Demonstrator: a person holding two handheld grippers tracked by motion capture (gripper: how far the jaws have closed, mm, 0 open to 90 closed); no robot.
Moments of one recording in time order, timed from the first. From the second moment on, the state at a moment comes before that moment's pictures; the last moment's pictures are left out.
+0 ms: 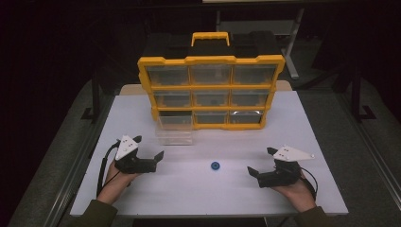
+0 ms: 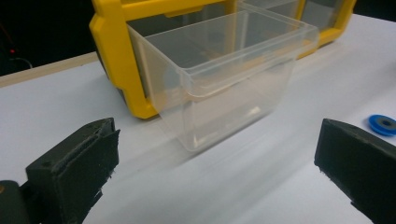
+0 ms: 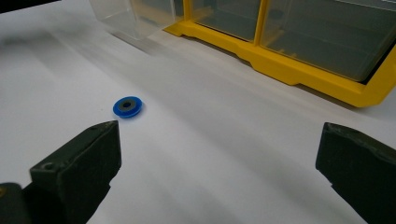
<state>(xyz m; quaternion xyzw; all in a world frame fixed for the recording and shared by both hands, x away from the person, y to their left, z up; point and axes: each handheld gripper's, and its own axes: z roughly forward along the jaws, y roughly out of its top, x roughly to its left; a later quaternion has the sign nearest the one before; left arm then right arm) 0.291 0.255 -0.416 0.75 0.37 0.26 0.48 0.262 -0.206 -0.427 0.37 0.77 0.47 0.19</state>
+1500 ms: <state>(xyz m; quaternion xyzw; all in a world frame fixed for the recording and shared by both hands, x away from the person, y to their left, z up) 0.260 0.272 -0.428 0.75 0.36 0.24 0.50 0.268 -0.201 -0.420 0.36 0.79 0.46 0.16</state>
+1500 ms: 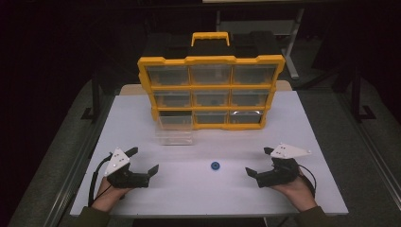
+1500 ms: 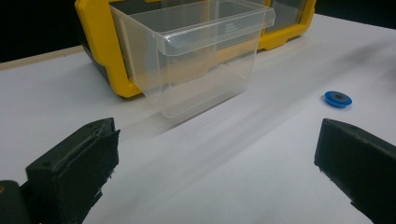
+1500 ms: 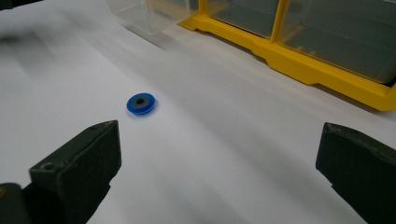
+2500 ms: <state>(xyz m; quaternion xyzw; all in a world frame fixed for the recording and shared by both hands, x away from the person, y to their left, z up) 0.261 0.272 -0.429 0.75 0.35 0.24 0.51 0.291 -0.180 -0.406 0.34 0.82 0.45 0.12</state>
